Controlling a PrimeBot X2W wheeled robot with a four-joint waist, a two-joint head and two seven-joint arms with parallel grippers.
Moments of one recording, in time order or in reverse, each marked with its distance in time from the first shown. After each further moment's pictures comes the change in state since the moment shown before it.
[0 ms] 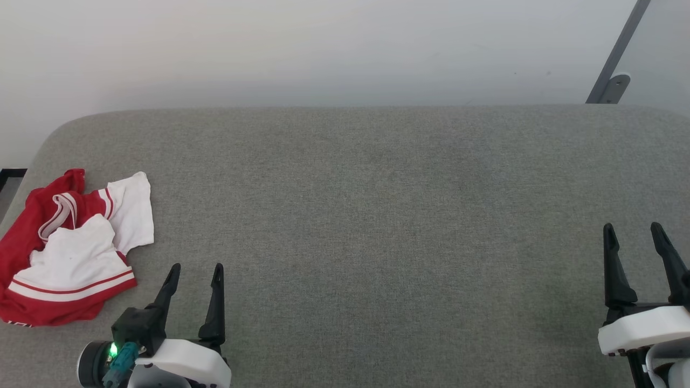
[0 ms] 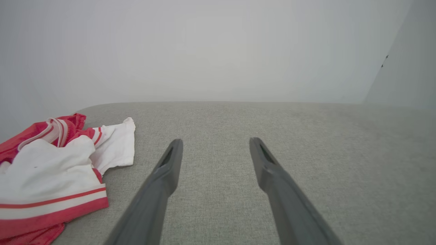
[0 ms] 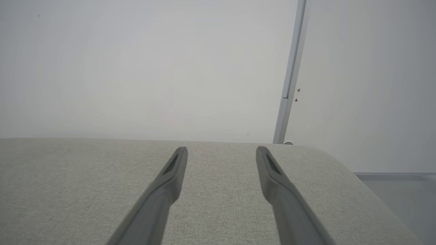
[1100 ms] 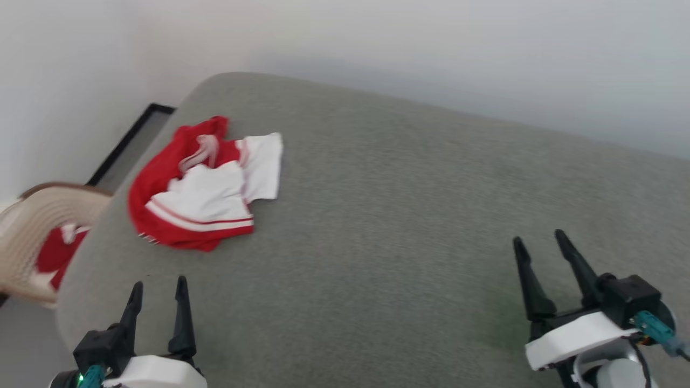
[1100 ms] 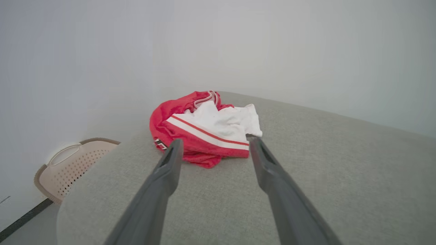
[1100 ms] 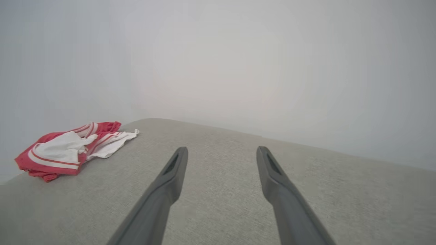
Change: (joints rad) left arm 0.060 -0.026 0.105 -0.049 -0.037 0.032 -0.002; right arm -0.004 0.016 0.255 0.002 0.100 0.000 0.000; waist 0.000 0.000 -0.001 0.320
